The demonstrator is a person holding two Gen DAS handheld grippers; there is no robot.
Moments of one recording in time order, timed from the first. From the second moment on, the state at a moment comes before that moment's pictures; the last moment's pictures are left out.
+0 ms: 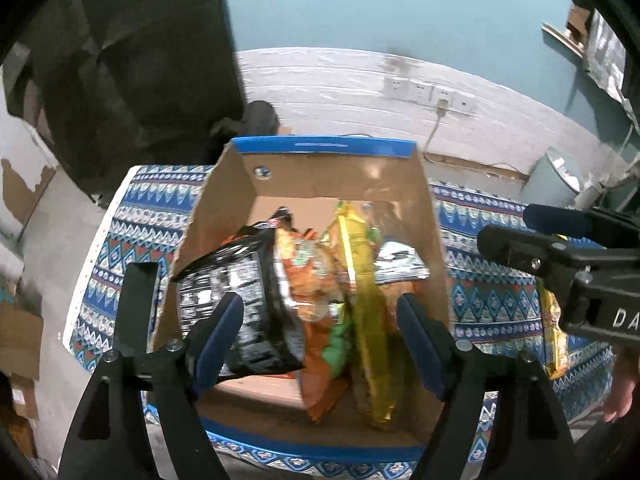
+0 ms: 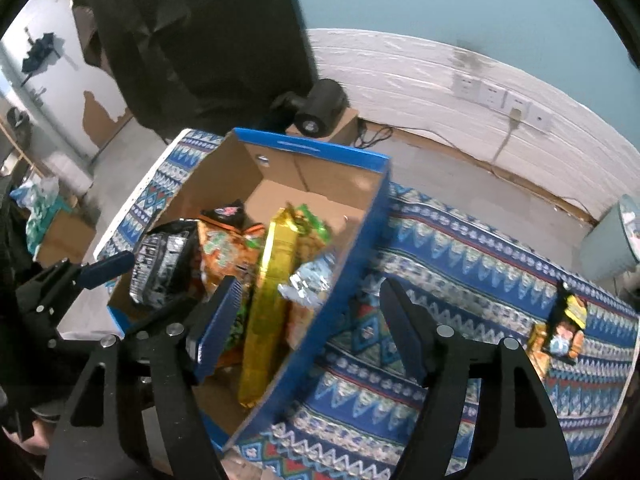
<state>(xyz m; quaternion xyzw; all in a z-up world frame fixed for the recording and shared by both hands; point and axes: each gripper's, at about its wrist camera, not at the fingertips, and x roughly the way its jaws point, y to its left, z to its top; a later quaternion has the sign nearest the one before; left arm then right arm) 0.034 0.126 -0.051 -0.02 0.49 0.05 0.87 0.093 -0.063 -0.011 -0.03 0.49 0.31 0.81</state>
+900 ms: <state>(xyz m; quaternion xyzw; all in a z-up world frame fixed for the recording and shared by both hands) 0.048 0.003 -0.056 0.08 0.50 -0.01 0.86 0.088 -0.211 -0.027 0.02 0.51 0.22 0.83</state>
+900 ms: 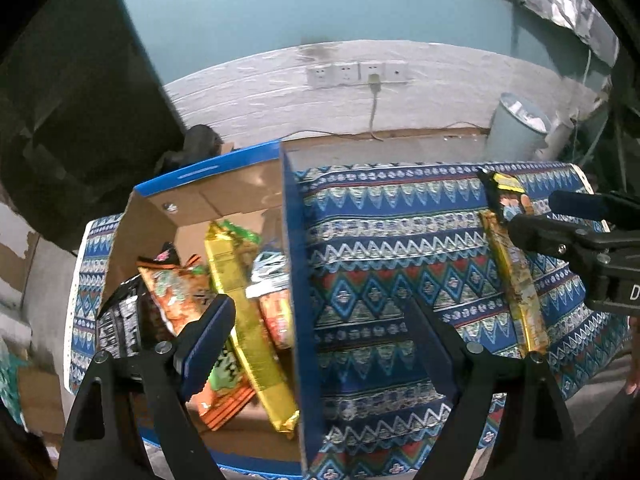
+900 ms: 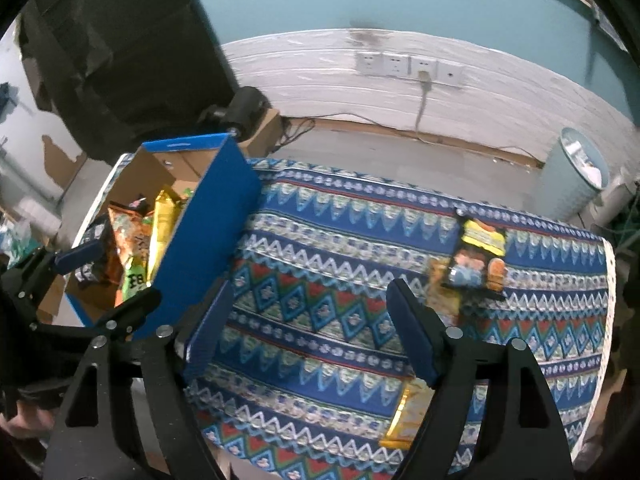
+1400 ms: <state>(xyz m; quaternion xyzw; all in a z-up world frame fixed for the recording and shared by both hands) 0.069 -0.042 -0.075 0.10 0.53 -0.03 0.84 0.094 -0.274 -0.050 0.04 0.53 0.17 0.83</state>
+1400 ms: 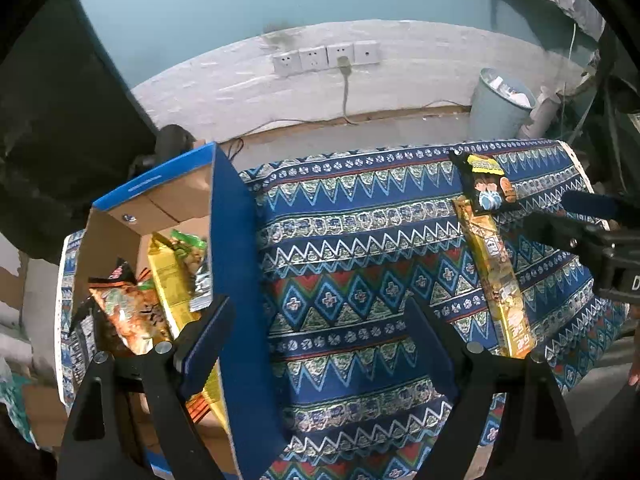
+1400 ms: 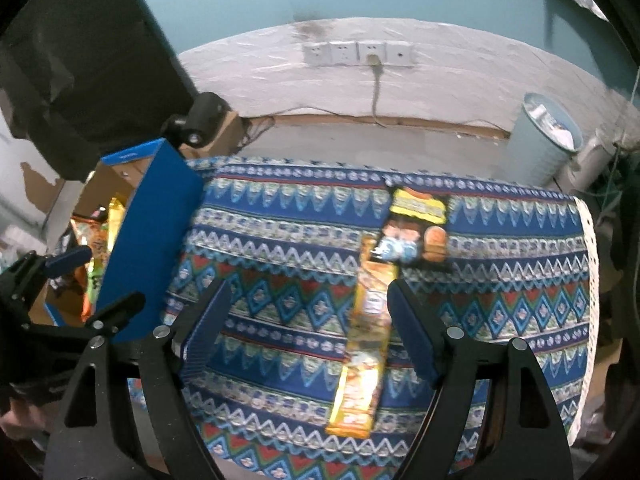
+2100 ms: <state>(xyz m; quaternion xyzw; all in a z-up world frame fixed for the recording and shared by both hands) 0.159 -0.071 -0.125 0.05 0.57 -0.02 0.82 0.175 -0.305 -0.116 0.05 0.58 0.11 0.80</state>
